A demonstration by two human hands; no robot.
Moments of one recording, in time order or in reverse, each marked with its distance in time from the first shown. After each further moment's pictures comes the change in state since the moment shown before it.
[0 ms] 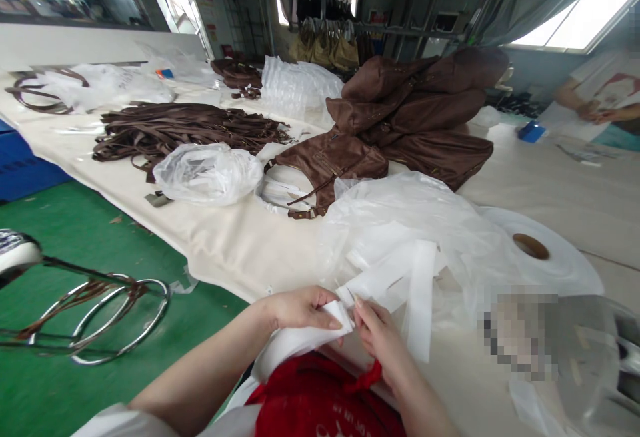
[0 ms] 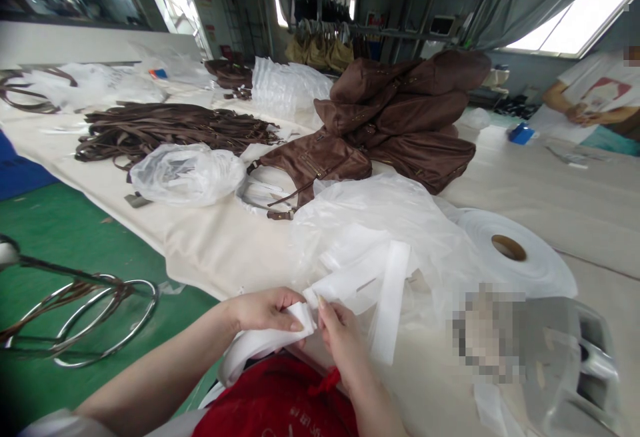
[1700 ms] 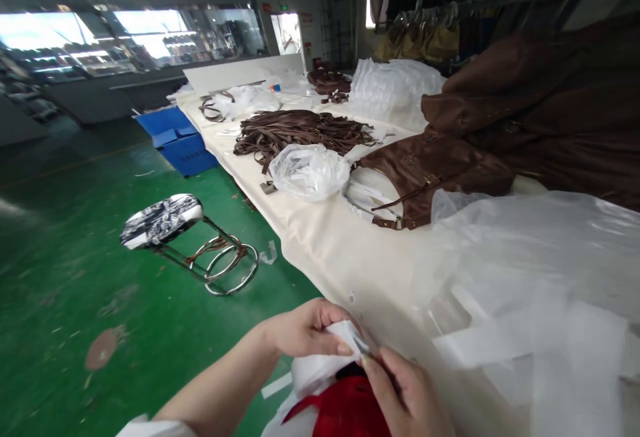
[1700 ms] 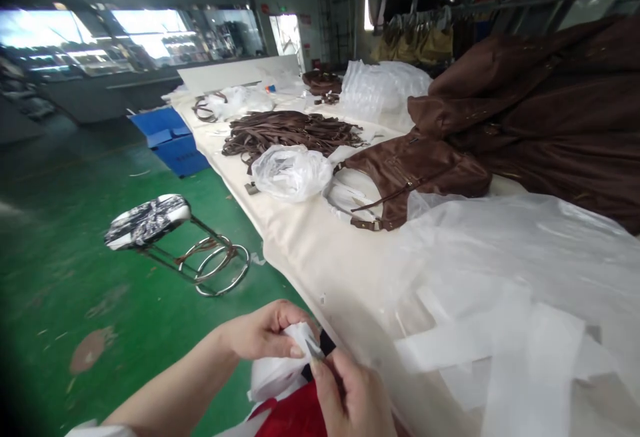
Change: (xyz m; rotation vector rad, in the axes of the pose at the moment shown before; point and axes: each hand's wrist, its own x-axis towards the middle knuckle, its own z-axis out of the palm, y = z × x) left_hand -0.129 -0.015 0.006 -0.241 0.379 0.225; right_hand -0.029 0.008 0.092 -0.710 -0.308 -0.595
